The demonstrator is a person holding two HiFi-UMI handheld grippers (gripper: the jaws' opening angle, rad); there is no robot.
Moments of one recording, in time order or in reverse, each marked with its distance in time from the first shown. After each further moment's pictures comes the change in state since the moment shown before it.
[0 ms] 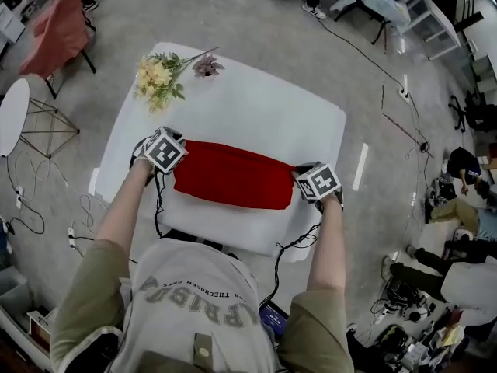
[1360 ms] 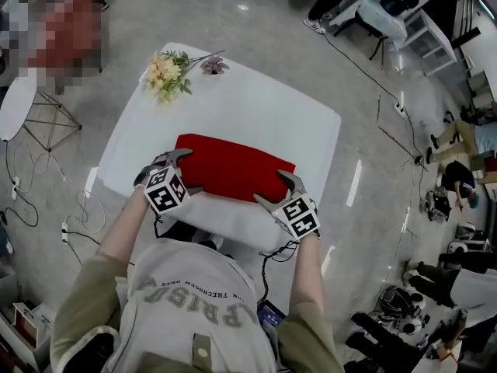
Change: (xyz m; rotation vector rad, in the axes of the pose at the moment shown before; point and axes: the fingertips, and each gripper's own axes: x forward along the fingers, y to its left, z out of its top) left arm -0.055 -0.137 -0.025 0.364 -0.221 -0.084; right arm -0.051 0.146 0.030 -0.252 -0.467 0.050
